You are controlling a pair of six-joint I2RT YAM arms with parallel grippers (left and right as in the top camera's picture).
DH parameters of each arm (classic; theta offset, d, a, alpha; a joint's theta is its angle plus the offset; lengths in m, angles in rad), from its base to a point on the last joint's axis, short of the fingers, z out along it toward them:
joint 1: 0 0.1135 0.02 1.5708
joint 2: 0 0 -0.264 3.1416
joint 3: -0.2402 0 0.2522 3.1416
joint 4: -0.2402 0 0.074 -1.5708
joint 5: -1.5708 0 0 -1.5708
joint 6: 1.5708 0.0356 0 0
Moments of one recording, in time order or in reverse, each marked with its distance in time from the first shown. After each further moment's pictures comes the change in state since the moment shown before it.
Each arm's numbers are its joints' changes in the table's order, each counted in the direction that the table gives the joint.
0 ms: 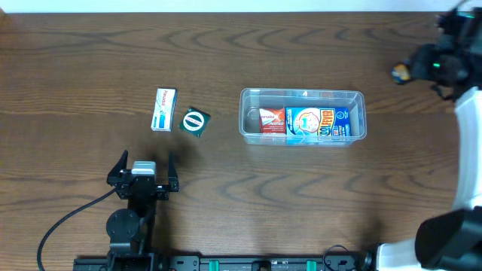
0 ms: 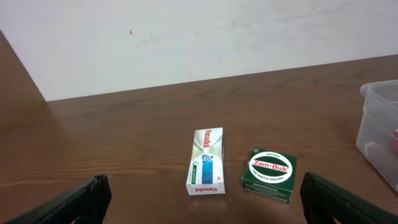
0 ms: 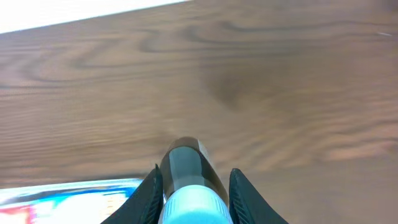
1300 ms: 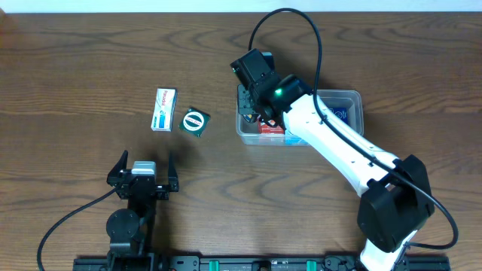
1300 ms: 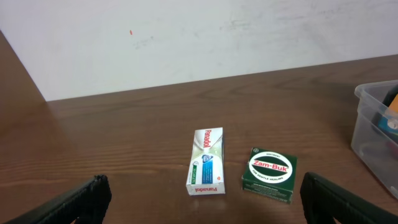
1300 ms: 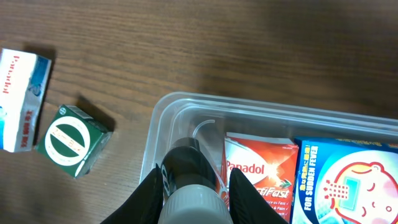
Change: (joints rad) left arm 0.000 0.000 0.000 0.000 0.000 0.000; right arm 0.876 -0.272 -0.002 0.080 -0.299 0.543
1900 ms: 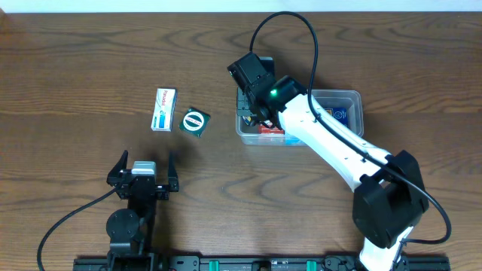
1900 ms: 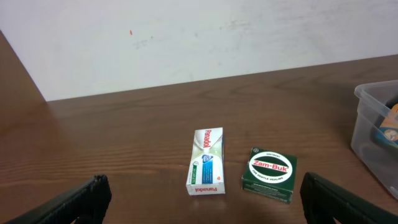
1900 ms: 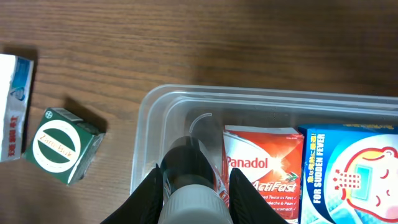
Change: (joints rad) left arm 0.000 0.000 0.000 0.000 0.000 0.000; right arm 0.004 -0.034 0.000 -0.012 -0.010 0.076
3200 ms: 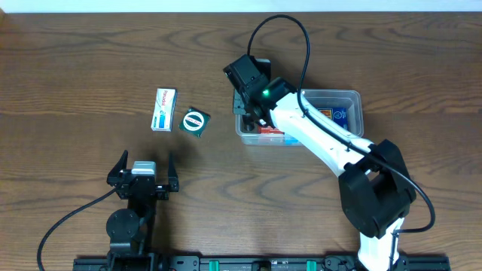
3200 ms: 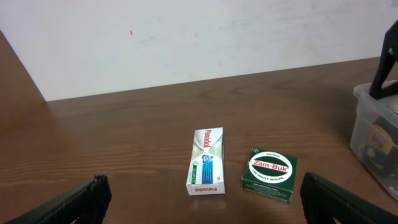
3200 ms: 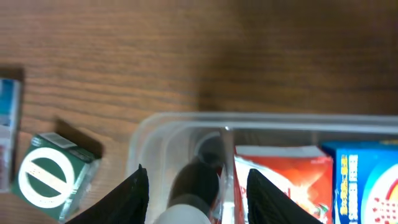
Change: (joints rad) left arm 0.000 0.000 0.000 0.000 0.000 0.000; right arm 0.000 -0.073 -0.001 0.103 -0.010 0.037
